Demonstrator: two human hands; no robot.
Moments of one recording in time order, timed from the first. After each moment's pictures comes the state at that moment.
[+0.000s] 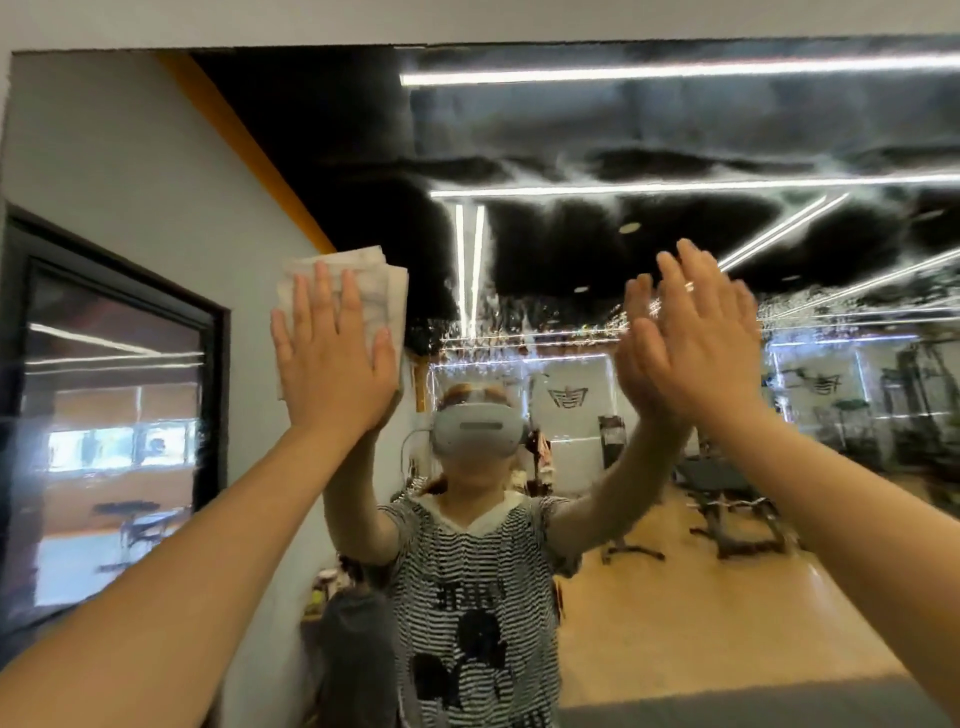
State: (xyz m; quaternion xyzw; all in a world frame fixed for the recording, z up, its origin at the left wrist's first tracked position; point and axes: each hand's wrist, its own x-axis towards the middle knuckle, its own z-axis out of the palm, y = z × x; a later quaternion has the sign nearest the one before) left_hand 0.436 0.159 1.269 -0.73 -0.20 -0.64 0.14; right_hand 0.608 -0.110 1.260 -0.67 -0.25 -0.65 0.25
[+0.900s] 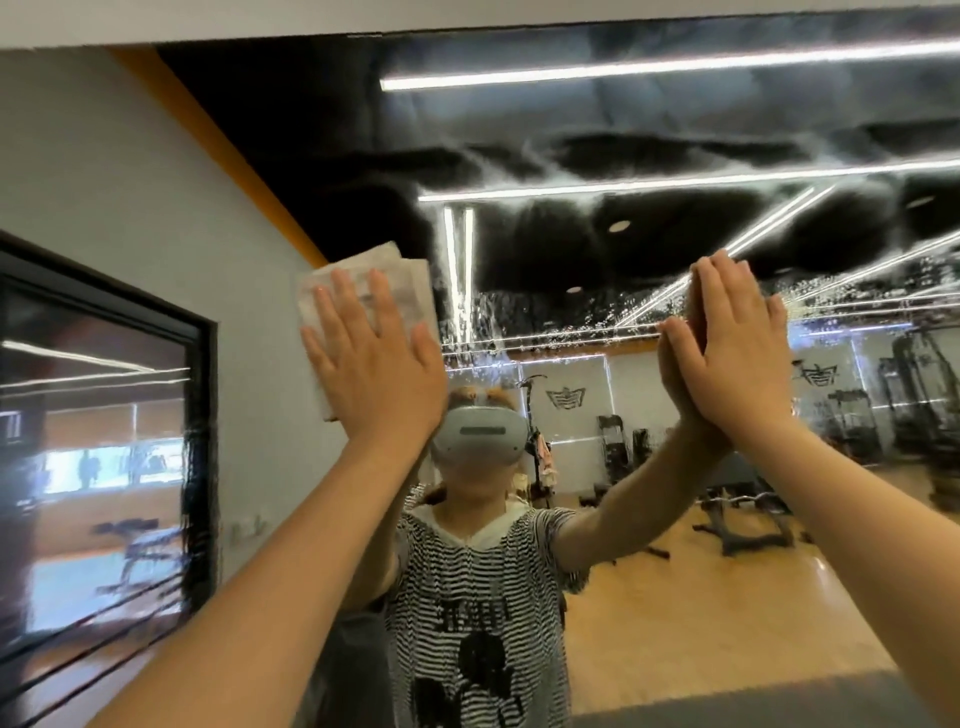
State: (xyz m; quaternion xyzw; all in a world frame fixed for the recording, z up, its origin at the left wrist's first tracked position) left_hand 0.482 0.093 1.263 -0.72 -0.24 -0.65 0.07; right_hand 0.659 -0.137 1.247 -0.69 -0.23 -0.61 0.32
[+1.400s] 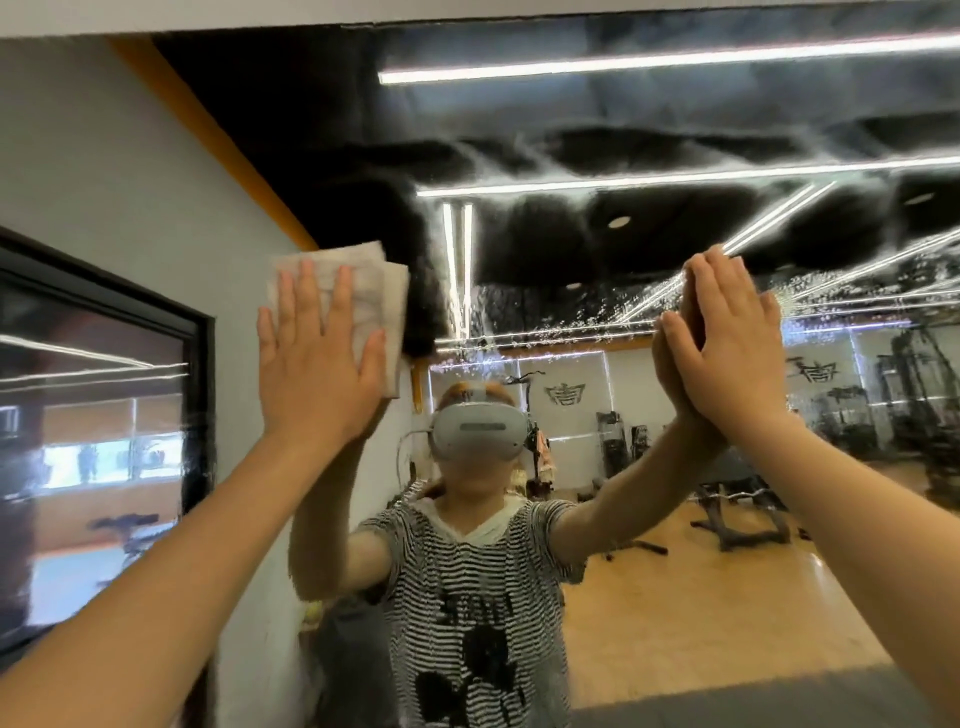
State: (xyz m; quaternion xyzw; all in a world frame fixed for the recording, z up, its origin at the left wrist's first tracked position) left_hand 0.450 0.136 1.264 -0.75 -0.17 -0.62 0.14; right_hand 0.658 -0.139 1.246 -0.68 -0.24 -0.60 0.33
